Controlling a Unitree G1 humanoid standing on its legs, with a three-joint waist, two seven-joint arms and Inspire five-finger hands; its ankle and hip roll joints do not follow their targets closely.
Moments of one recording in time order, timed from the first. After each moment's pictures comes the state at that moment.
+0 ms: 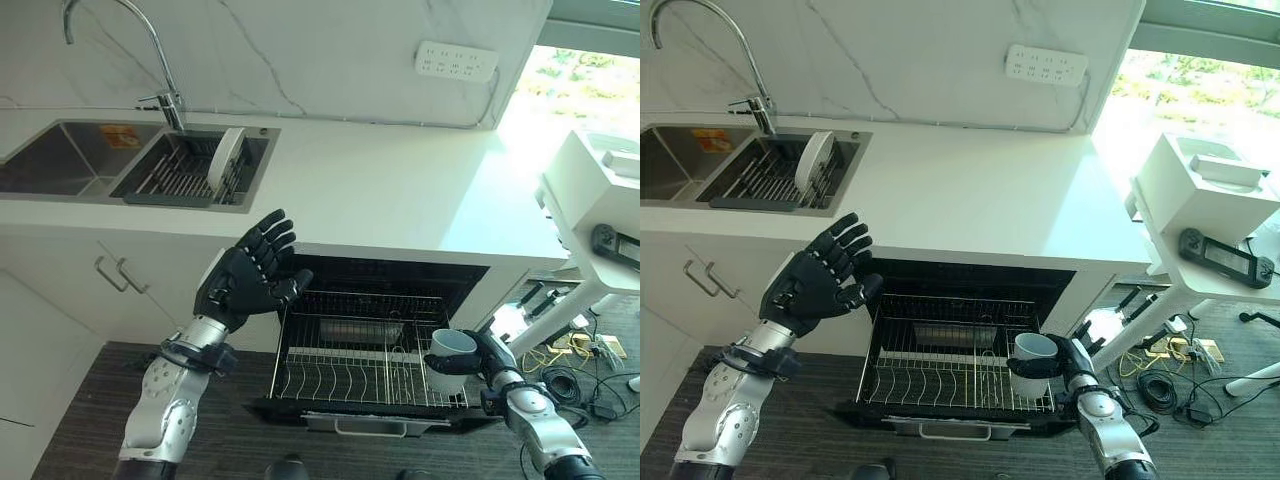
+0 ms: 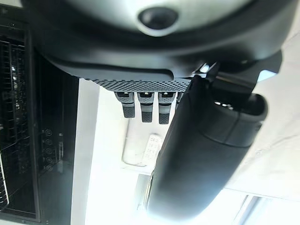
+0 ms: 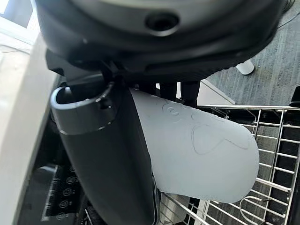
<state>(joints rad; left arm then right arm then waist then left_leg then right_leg) 0.01 0.45 0.04 -0.10 -0.66 -0.05 -0.32 -0.05 -0.46 0.11 0.43 0.24 0.18 -0.03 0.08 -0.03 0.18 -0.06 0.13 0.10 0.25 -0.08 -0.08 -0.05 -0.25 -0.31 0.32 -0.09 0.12</state>
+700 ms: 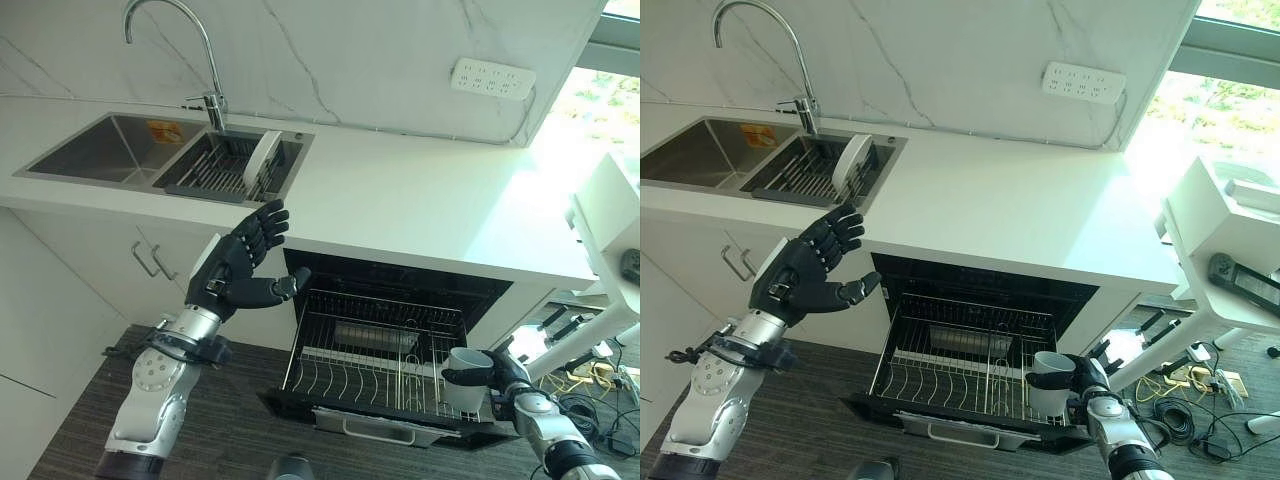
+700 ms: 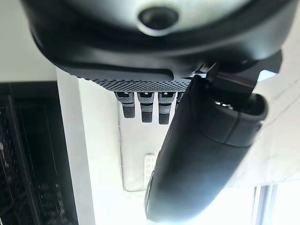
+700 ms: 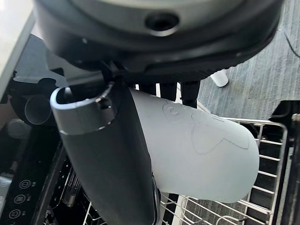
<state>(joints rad) -0.01 0.56 0.00 -0.12 -0.50 -0.16 -0.22 -0.18 -0.48 0.15 0.80 0.30 0.12 -0.06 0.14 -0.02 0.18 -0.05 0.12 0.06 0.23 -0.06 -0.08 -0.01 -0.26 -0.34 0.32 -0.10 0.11</state>
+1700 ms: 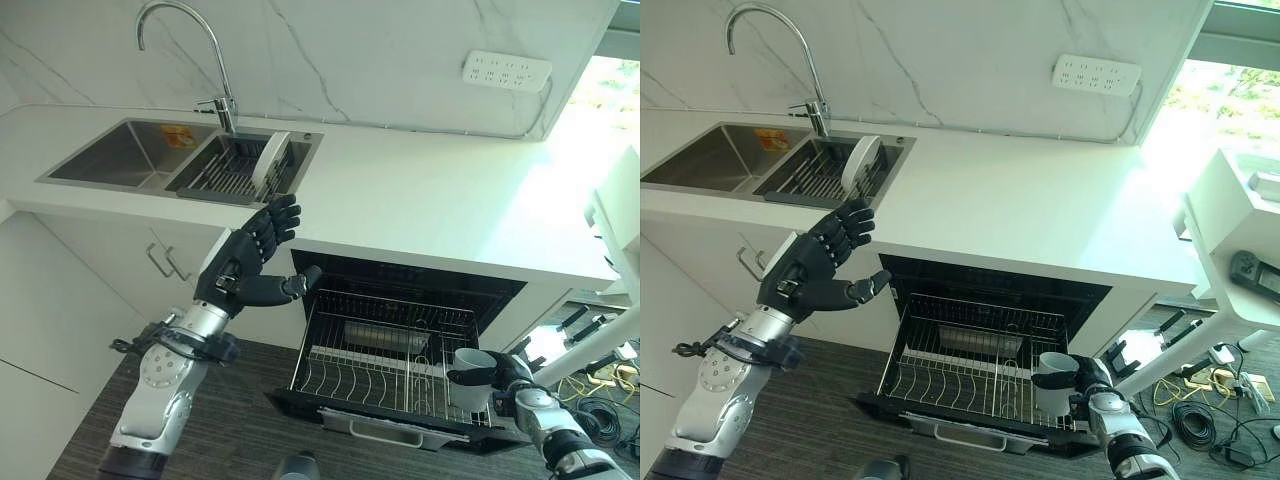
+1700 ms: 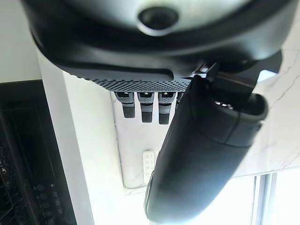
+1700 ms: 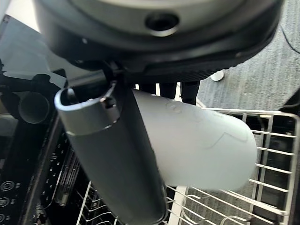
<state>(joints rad) -0.03 0.57 -0.07 -0.14 -0.51 -0.16 -0.20 -0.27 -0.48 0.18 0.96 0.32 0.09 -0.06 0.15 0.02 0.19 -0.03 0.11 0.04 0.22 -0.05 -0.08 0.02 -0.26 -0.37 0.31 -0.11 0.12</state>
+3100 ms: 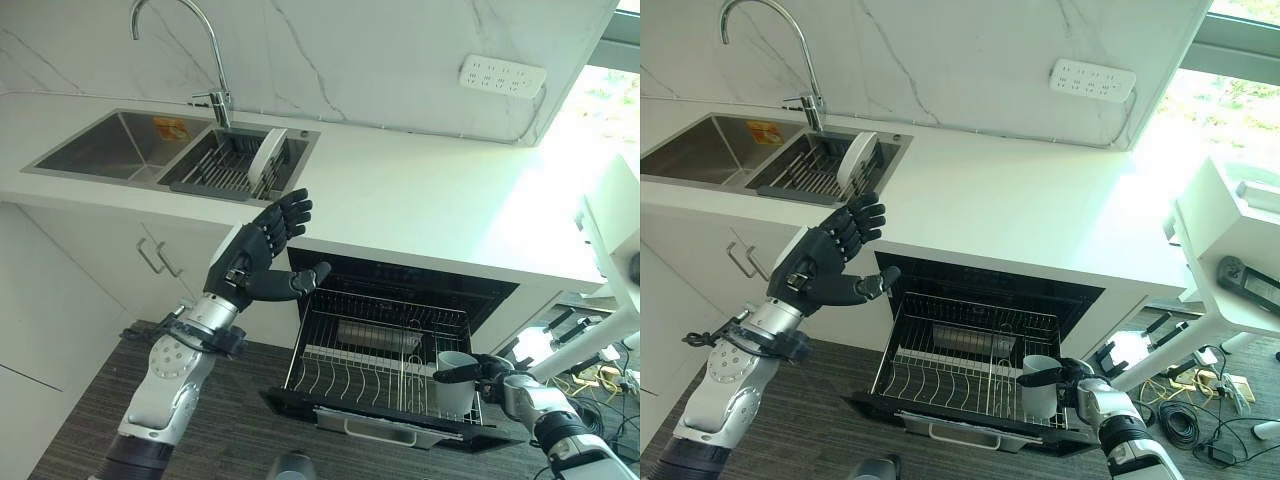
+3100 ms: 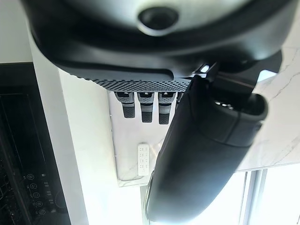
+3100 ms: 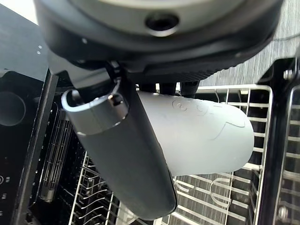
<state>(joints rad) -0.08 0.57 -0.09 -0.13 -0.51 -0.15 -0.20 -0.31 -0.48 0.20 0.82 0.38 0.40 -0.04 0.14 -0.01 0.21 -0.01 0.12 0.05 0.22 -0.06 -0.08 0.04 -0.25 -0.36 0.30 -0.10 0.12</state>
